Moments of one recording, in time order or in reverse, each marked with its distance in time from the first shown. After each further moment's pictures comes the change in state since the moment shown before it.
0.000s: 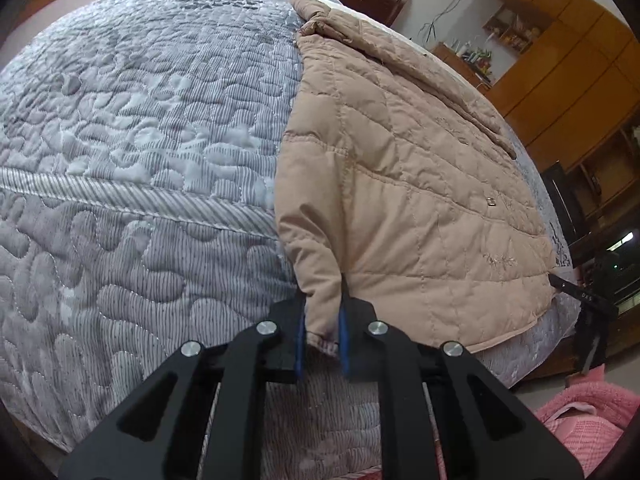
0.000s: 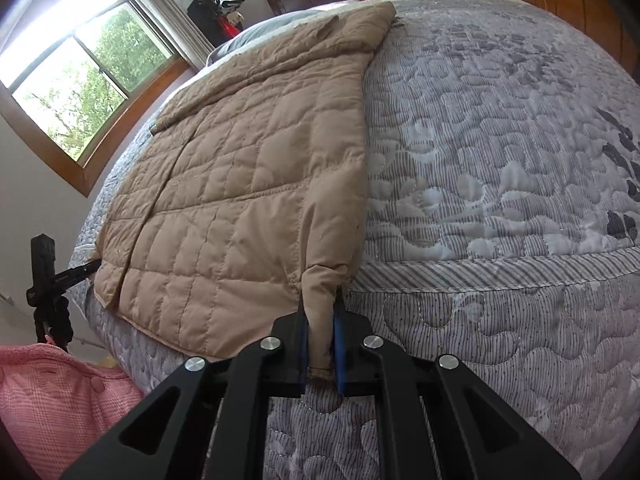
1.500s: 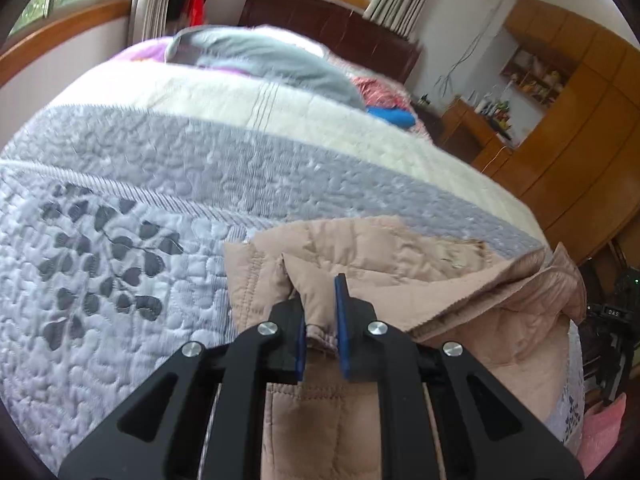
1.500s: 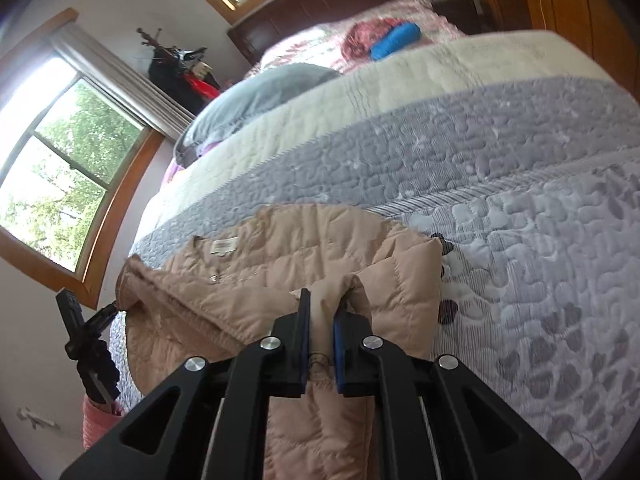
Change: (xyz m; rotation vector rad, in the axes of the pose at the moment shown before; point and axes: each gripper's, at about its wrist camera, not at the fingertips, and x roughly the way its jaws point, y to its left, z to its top) left arm 0.138 -0.015 0.394 -0.012 -0.155 0.057; right arm 0.090 -0.039 0.388 0.189 -0.049 0.058
